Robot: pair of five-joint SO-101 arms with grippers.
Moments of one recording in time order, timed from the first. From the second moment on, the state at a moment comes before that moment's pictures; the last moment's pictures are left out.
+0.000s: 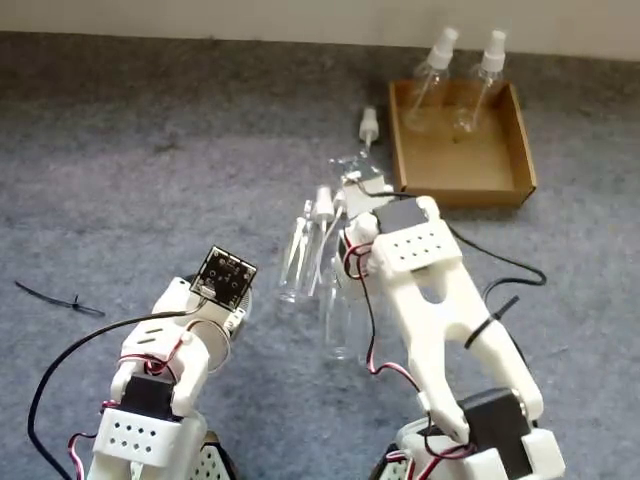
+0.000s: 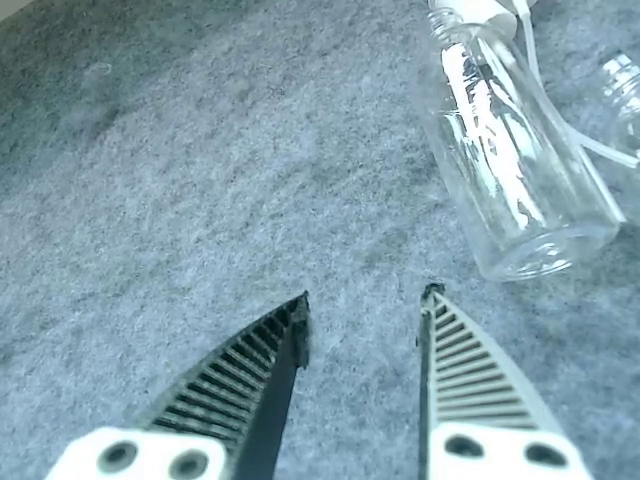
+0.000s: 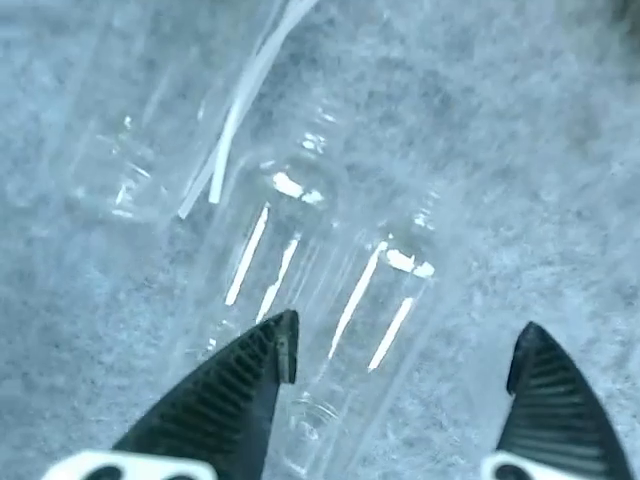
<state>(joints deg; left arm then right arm) 3.8 -90.6 92.4 46.8 -14.7 -25.0 -11.0 23.8 75.8 3.7</state>
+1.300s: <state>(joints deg) 3.8 -90.6 92.4 46.8 -14.7 -21.1 -8.0 43.7 63.9 -1.9</state>
